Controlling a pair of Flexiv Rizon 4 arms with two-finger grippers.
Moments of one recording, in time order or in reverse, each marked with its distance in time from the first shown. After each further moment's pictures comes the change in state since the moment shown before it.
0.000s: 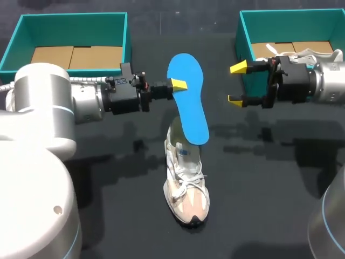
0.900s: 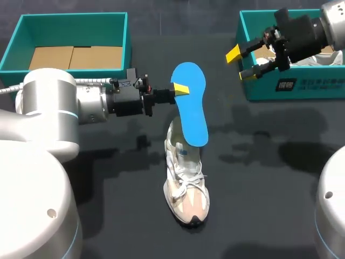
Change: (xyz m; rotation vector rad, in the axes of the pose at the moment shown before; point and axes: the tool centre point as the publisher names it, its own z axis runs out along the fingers) left arm -0.022 -0.003 0.006 -0.054 0.015 -0.092; right arm 0.057 -0.012 -0.006 0.104 -0.475 -0.368
